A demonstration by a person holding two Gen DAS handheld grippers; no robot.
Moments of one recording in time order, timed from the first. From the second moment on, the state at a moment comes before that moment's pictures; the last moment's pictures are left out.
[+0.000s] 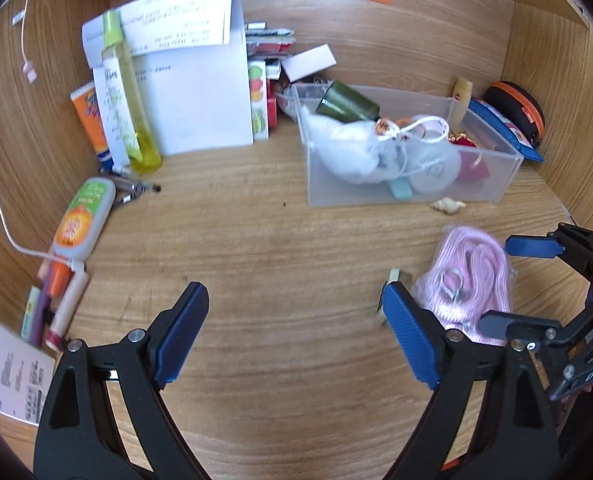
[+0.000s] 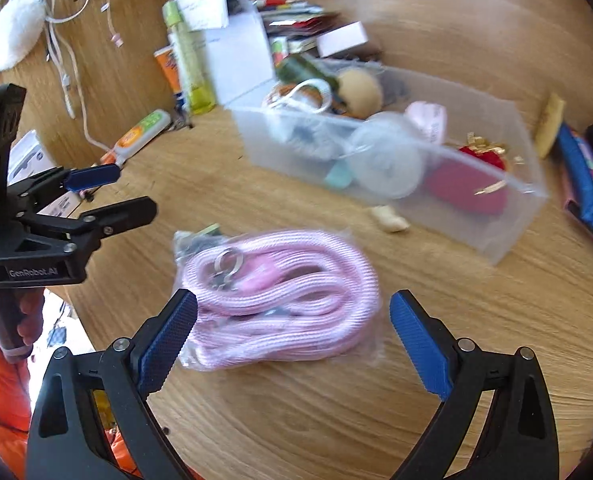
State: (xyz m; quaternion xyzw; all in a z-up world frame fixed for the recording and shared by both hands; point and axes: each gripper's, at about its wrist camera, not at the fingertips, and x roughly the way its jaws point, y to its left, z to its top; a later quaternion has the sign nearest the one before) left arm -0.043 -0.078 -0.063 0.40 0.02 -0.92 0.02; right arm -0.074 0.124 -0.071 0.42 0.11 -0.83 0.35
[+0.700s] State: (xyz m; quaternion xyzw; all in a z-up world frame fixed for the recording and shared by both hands) left arm -0.042 -0.060 -0.092 0.43 0.02 -0.90 -0.03; right arm -0.062 0.089 -0.092 0.38 0.25 -0.84 0.30
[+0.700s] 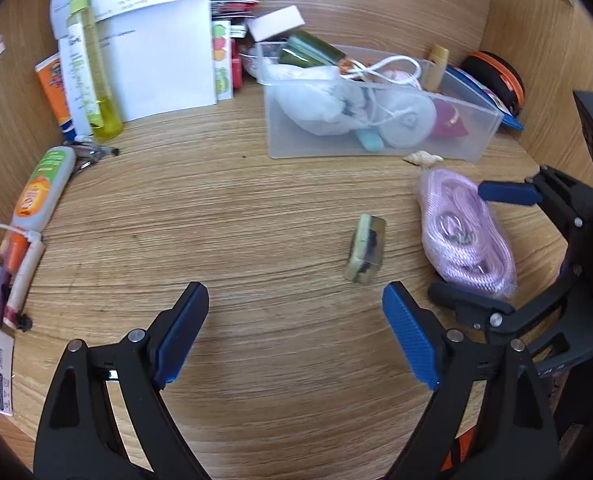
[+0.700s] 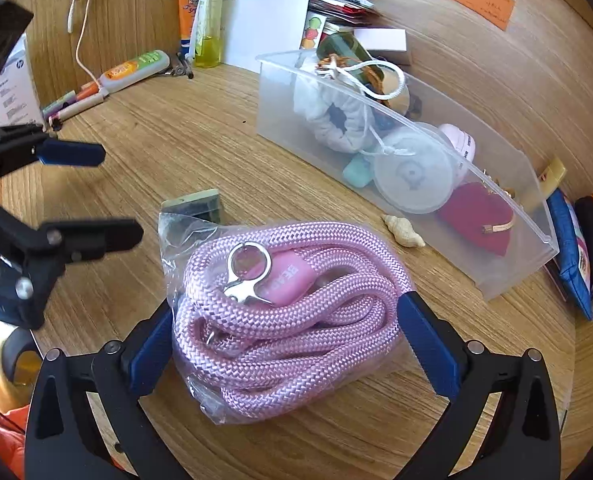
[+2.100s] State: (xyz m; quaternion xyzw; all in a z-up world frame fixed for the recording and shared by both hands) left arm -0.076 -0.026 -0.092 0.42 -0.02 -0.91 -0.03; right arm -0.127 0.181 -0.016 0.38 0.10 -0.87 0.30
